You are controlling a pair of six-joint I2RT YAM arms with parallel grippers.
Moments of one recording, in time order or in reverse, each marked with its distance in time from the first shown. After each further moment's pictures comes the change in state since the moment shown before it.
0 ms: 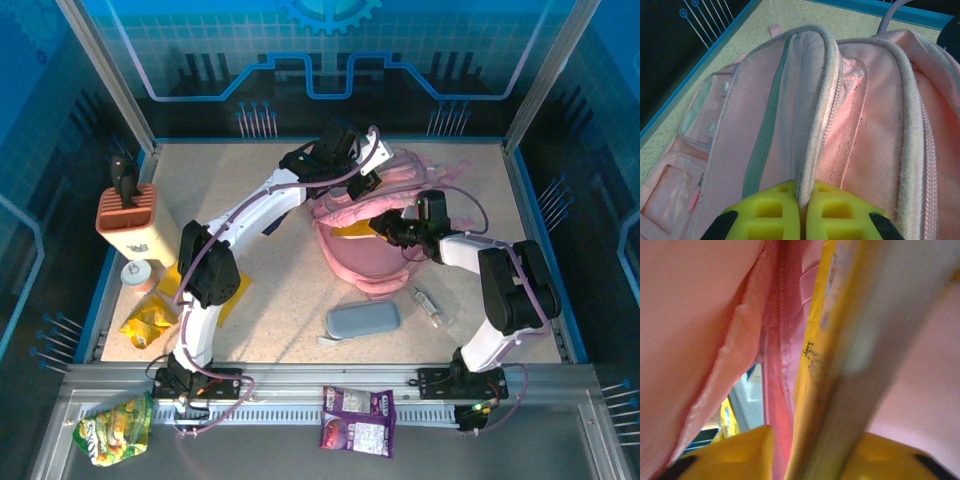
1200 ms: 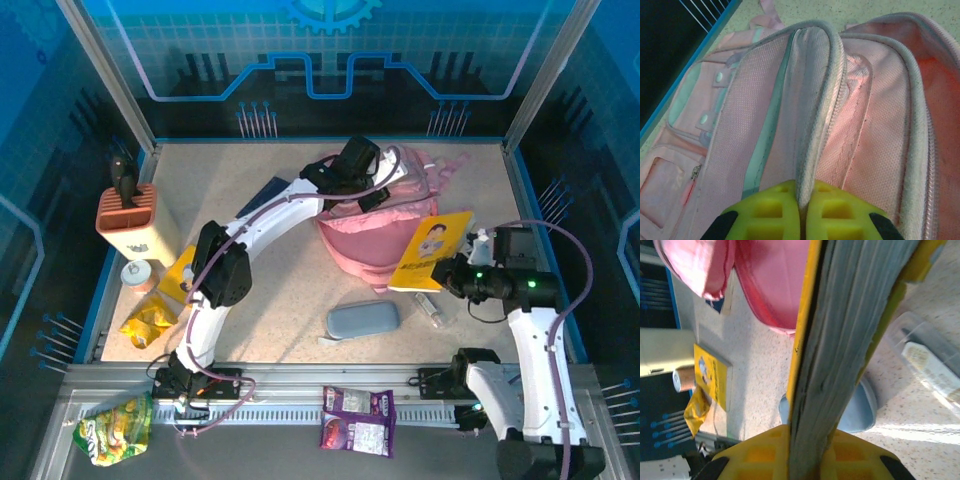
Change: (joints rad) left arm -0.073 0.062 0.001 0.014 -0.163 0.039; right arm -0.256 -0.888 0.101 -1.367 0.048 -0.302
